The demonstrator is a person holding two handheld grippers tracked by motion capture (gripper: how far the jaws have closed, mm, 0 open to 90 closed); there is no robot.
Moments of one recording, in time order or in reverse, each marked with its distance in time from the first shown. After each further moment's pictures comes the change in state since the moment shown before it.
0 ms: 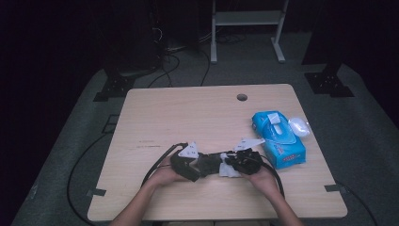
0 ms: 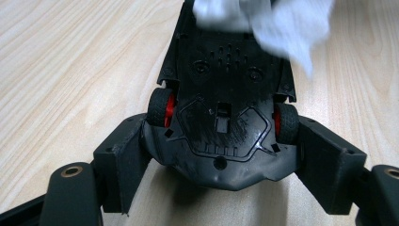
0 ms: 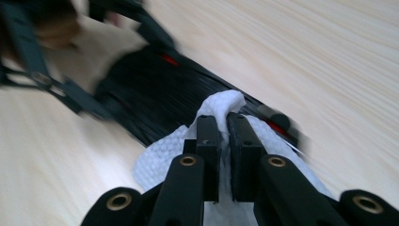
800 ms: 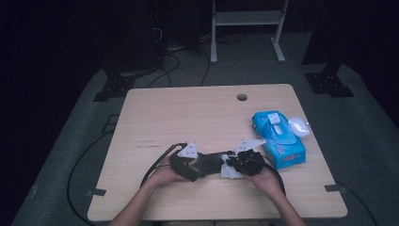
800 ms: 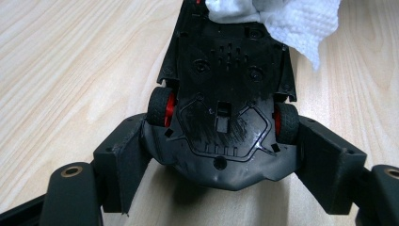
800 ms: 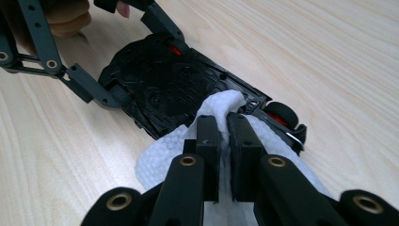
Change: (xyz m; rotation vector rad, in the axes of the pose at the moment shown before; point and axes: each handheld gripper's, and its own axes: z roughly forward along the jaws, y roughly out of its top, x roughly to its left) left arm 0.002 -0.002 -0.003 0.002 0.002 0.002; right arm -0.003 -0.004 -0.007 0.018 -0.004 -0.018
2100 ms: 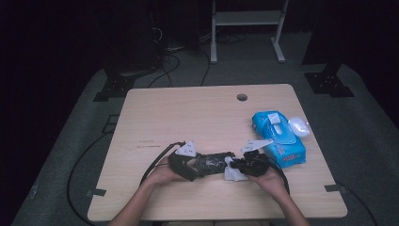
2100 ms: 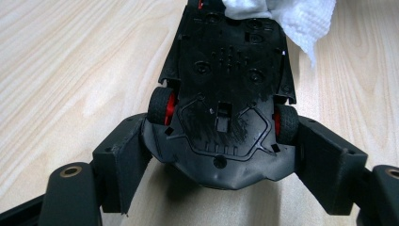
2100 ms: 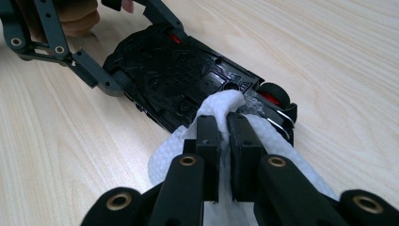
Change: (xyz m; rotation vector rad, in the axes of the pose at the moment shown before) left arm 0.004 -0.002 -0.003 0.001 -0.043 -0.046; right arm -0.009 -0.011 -0.008 -0.003 0.068 0.062
